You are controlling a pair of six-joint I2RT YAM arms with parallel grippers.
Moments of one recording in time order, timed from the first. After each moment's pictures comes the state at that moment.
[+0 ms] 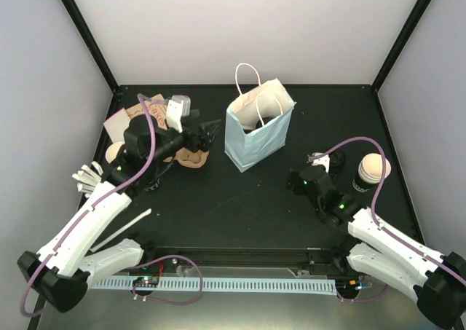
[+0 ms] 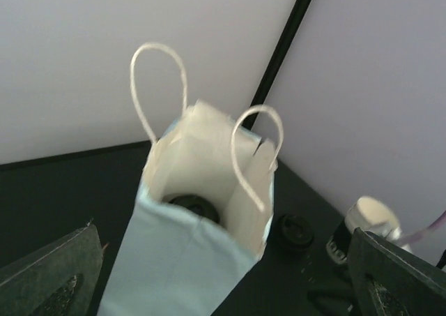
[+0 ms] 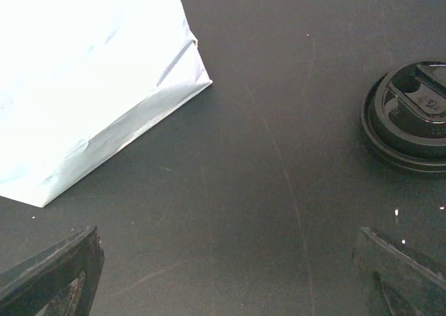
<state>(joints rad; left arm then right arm) -0.52 1.01 1.07 -0.18 0.25 -0.34 0.68 0.84 0.47 -0.32 0.45 0.58</state>
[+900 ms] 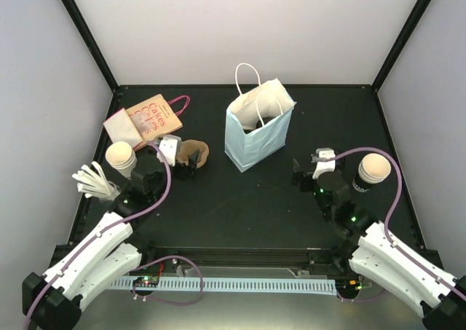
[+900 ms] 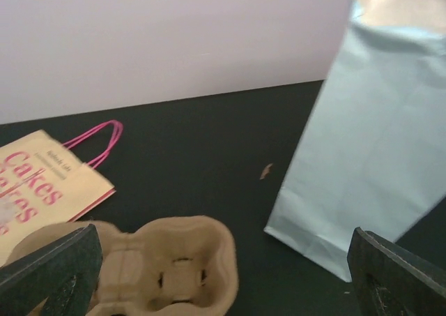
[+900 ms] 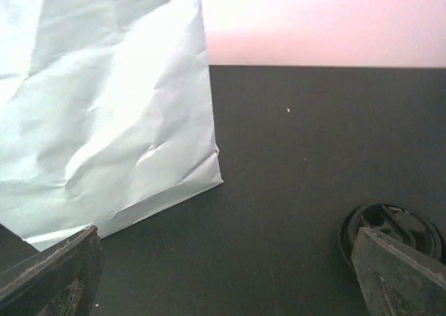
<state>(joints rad) -0.51 0.72 0.54 -0.07 -0.14 -0.11 0.68 0.67 0.44 -0.17 0.51 0.28</state>
